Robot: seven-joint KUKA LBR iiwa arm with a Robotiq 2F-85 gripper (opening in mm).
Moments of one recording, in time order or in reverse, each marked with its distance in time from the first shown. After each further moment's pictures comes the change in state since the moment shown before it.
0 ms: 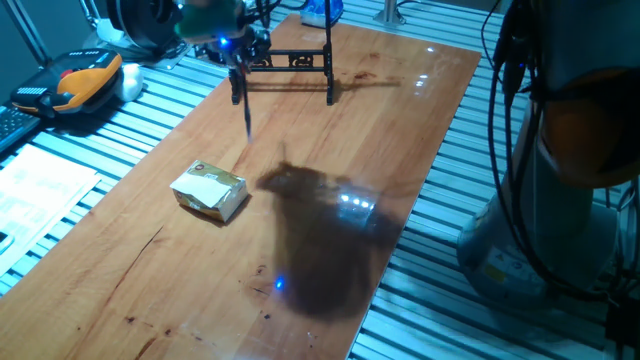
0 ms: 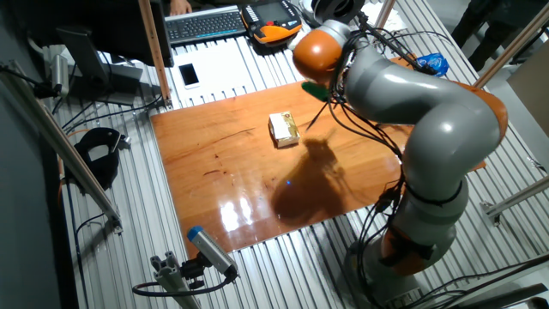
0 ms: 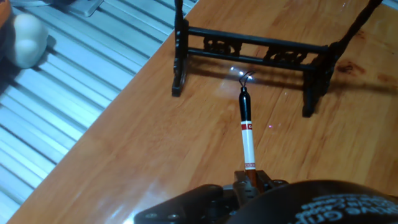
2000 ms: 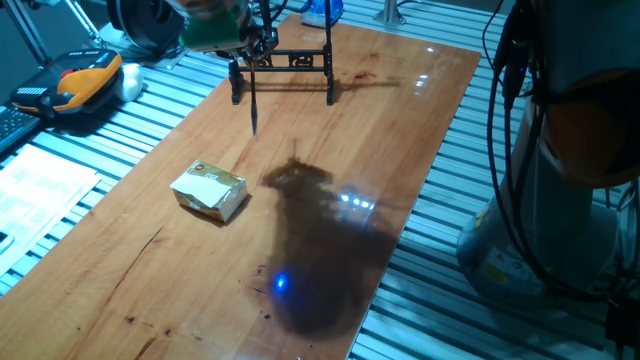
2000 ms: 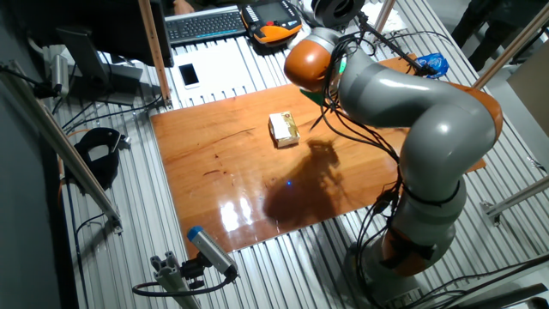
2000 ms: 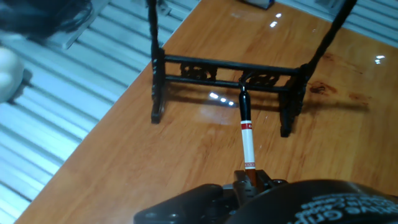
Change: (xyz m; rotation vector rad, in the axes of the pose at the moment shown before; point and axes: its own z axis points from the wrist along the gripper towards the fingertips) arm -0.006 -0.010 0.000 0.069 -0.110 0.078
